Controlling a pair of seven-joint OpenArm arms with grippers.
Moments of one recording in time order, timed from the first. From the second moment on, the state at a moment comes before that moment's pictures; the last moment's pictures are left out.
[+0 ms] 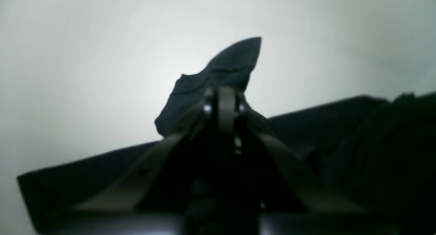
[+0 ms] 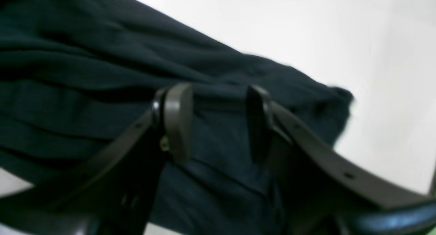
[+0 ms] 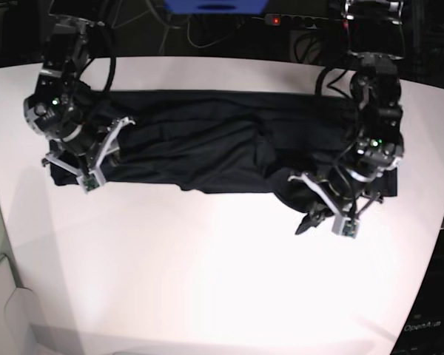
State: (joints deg) left arm -1.3 -11.5 -3.3 96.6 -14.8 -17.0 39.9; right arm -7.4 0.8 19.0 105.7 -2.2 40.0 -50.7
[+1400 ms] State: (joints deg) left arm 10.8 -10.9 -34.6 98.7 -6.9 -40.6 44.1; right arm -7.9 0.9 19.2 105.7 -2.5 40.0 -50.8
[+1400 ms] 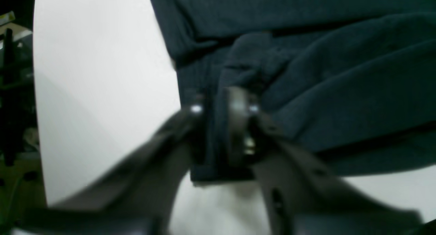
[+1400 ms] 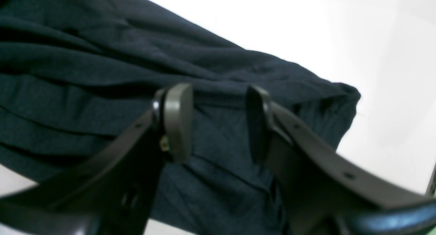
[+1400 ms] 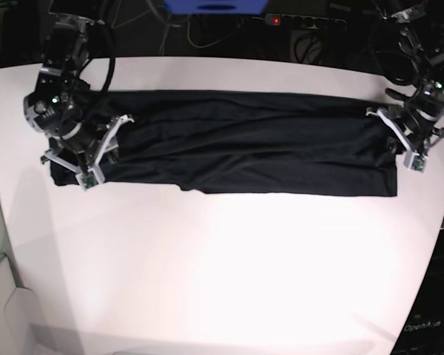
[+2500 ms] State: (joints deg) left arm 9.8 -8.0 -29.8 98.2 -19.9 -40.5 44.9; right arm -7.6 1.1 19.0 103.6 -2.5 40.0 -50.7
